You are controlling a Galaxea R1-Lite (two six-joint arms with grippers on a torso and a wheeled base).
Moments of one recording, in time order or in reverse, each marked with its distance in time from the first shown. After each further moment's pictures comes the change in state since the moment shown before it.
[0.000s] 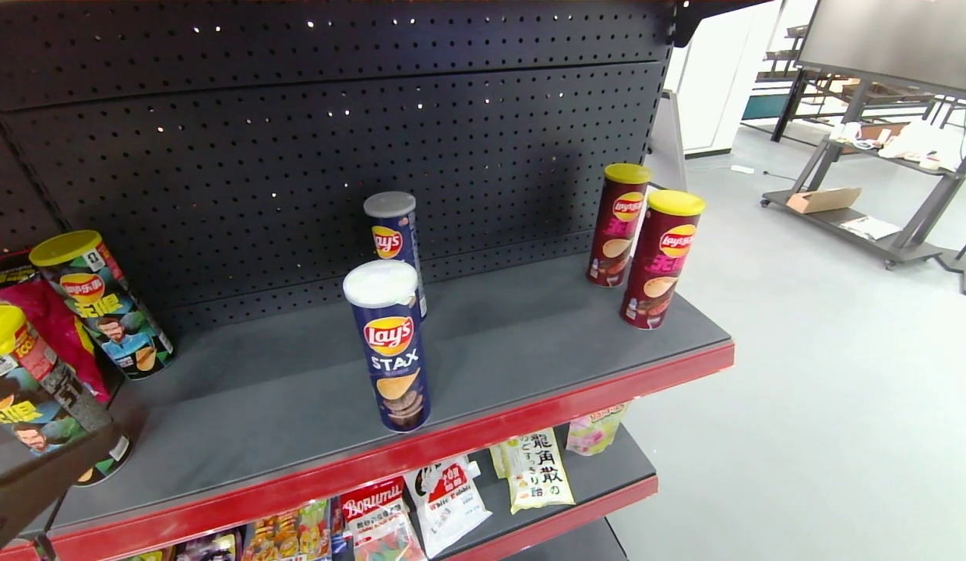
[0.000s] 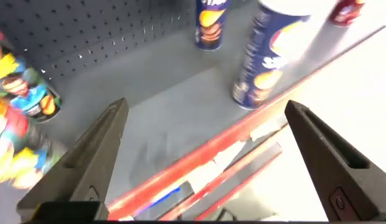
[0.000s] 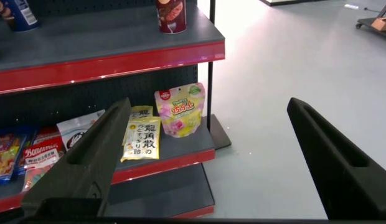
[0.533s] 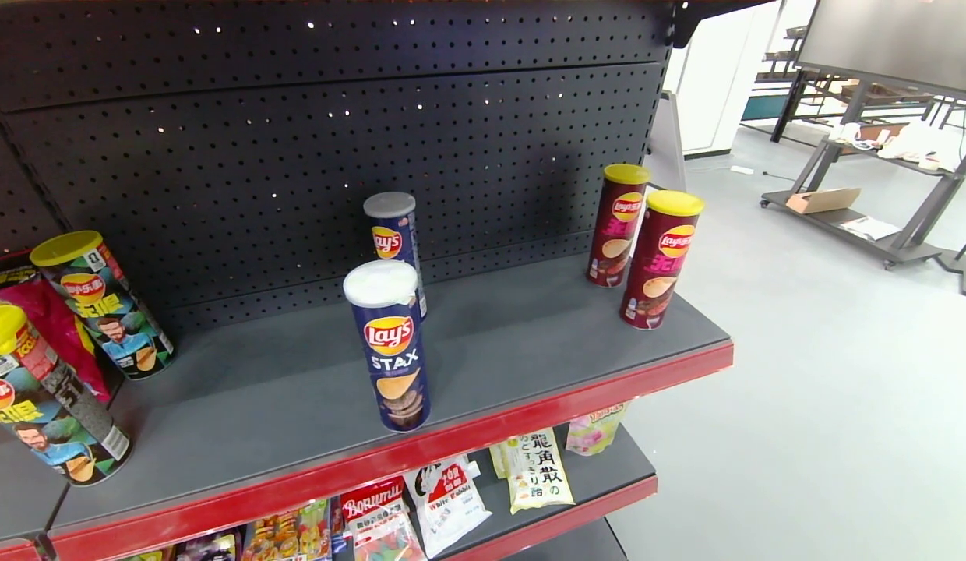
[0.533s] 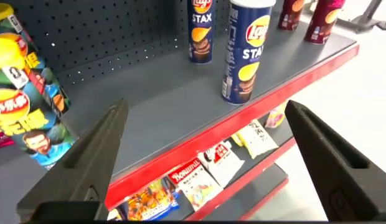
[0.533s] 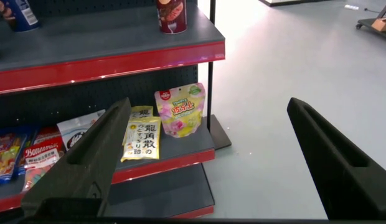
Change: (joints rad) left arm 0.001 -0.406 0.192 0.021 -0.003 -0.009; right arm 0.000 0.000 0.000 0.000 0.002 -0.001
